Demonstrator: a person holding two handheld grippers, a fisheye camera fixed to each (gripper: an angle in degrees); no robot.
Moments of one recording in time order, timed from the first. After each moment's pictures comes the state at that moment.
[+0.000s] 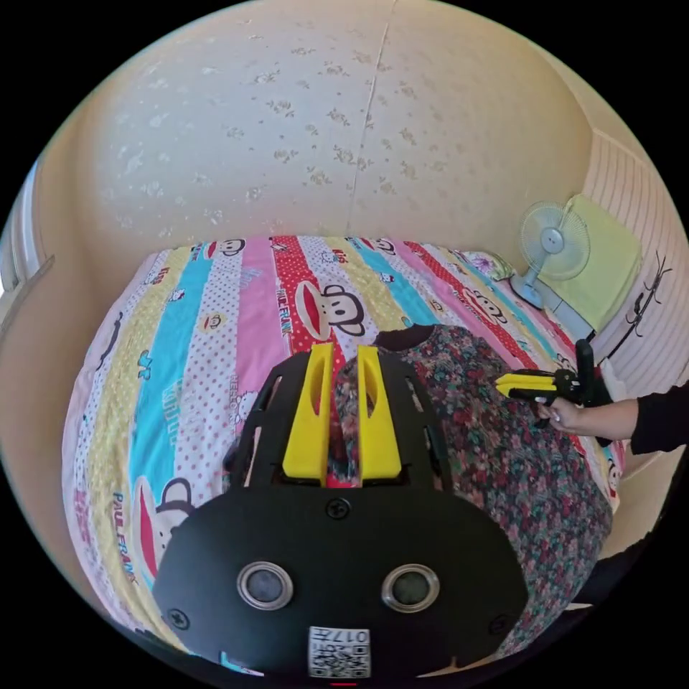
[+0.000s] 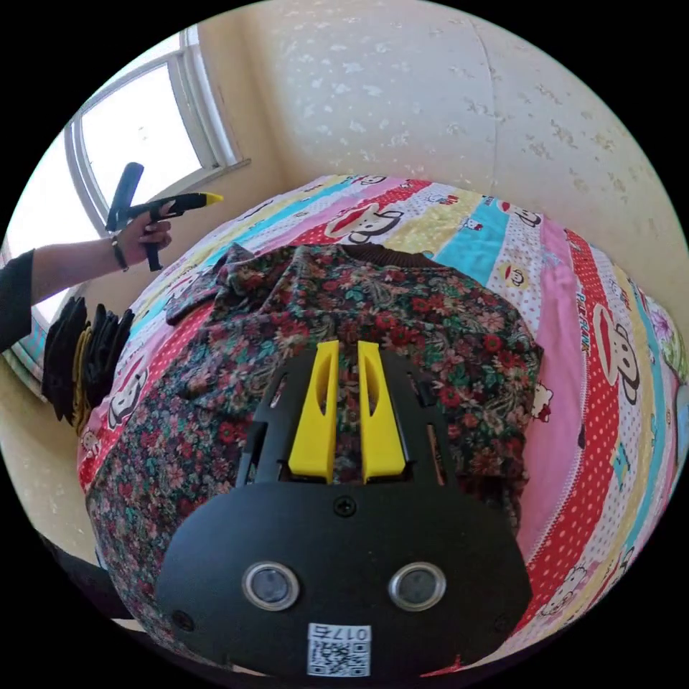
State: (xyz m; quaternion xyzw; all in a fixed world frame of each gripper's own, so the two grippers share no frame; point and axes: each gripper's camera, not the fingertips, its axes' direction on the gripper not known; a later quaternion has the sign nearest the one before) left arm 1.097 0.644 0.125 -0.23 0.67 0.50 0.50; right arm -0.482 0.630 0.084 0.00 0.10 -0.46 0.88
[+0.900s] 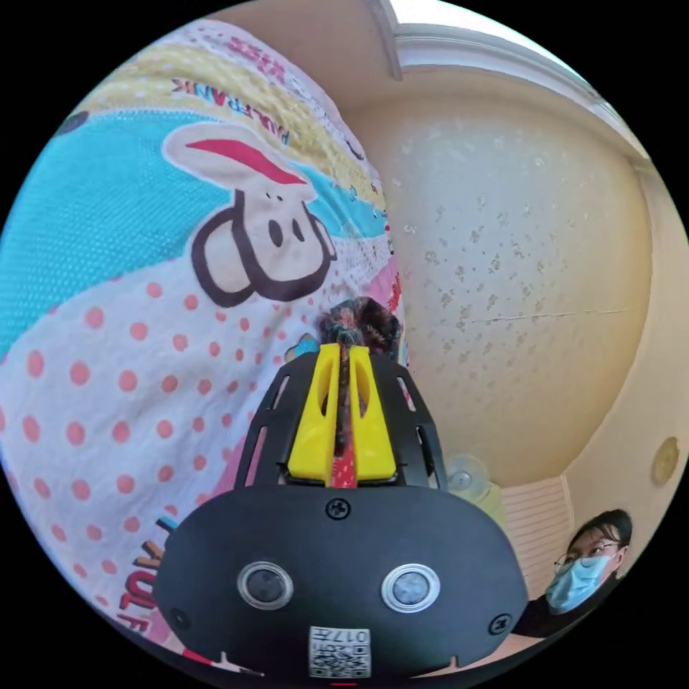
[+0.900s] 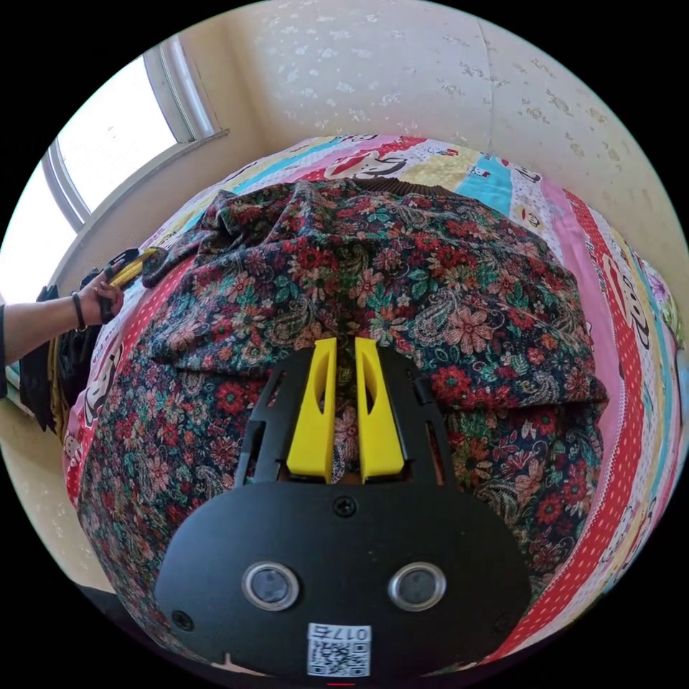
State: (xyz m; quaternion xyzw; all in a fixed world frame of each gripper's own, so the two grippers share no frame) left arm 0.914 0.756 0.451 -0.54 0.60 -0.01 0.59; right arm -0.455 0.663 0.156 -0.01 0.17 -0.43 0.89
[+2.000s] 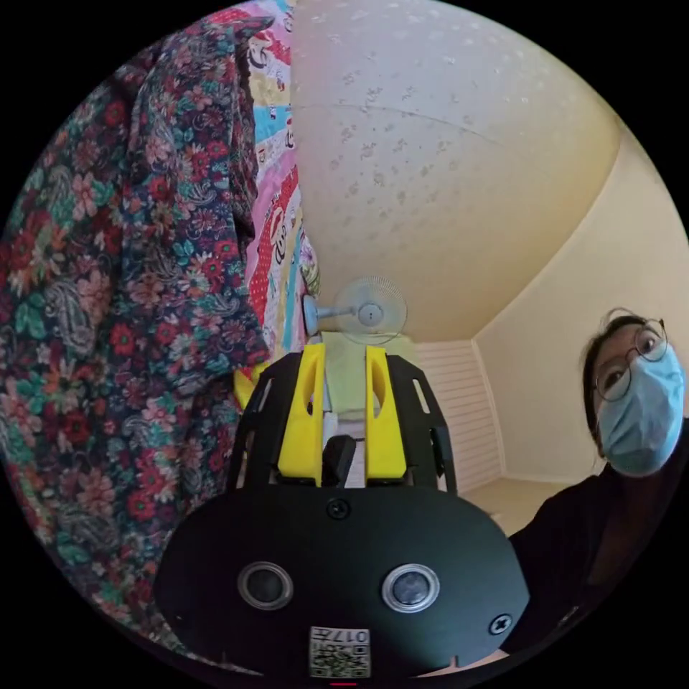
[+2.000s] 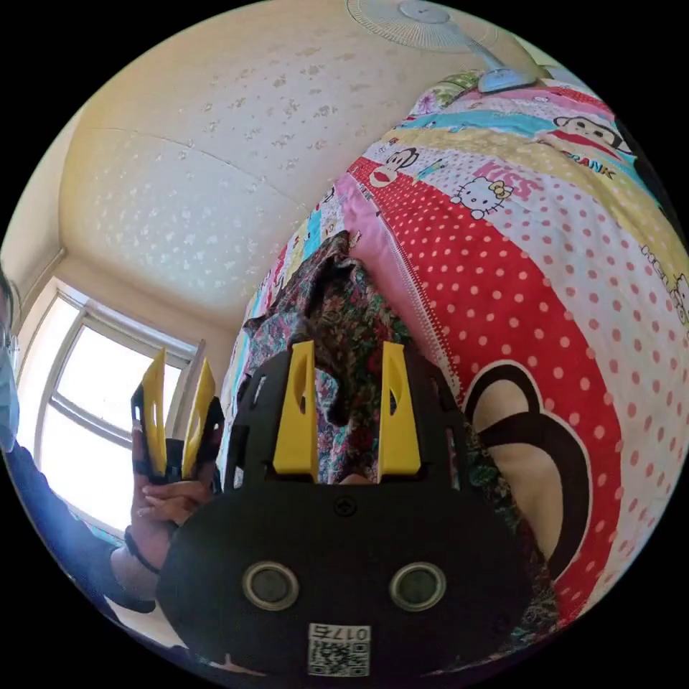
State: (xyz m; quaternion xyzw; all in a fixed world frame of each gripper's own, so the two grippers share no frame) left arm 0.851 0.942 0.024 -0.63 0.72 0.09 0.28; right arm -0.177 0.755 -0.053 0.16 -0.08 -0.05 0.98
